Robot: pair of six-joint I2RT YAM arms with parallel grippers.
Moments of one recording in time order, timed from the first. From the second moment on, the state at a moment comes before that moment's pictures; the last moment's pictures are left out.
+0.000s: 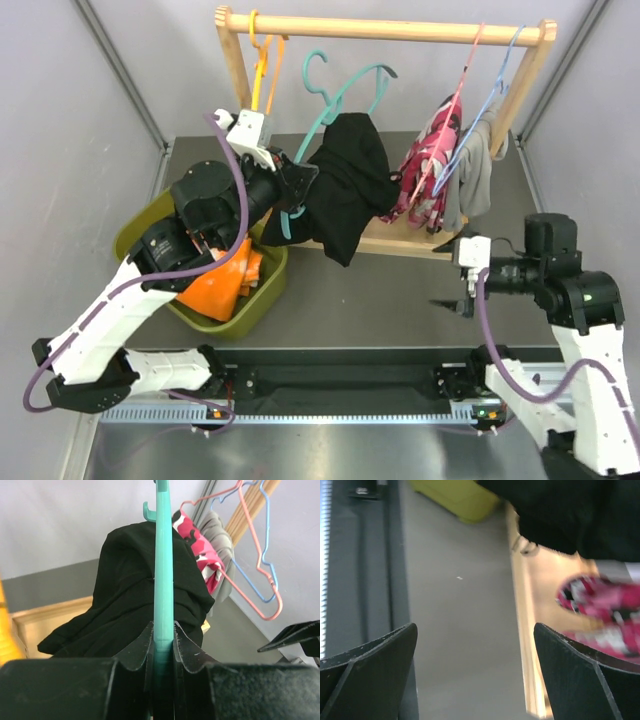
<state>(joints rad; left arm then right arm) -0.93 1.15 1.65 -0.50 -0.30 -0.29 0.05 0.76 1.21 -1.27 -1.03 -1.08</state>
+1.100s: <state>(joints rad) -0.93 1.04 1.46 -0.46 -0.37 -0.36 1.08 1.37 1.80 -0.76 0.28 -0.43</state>
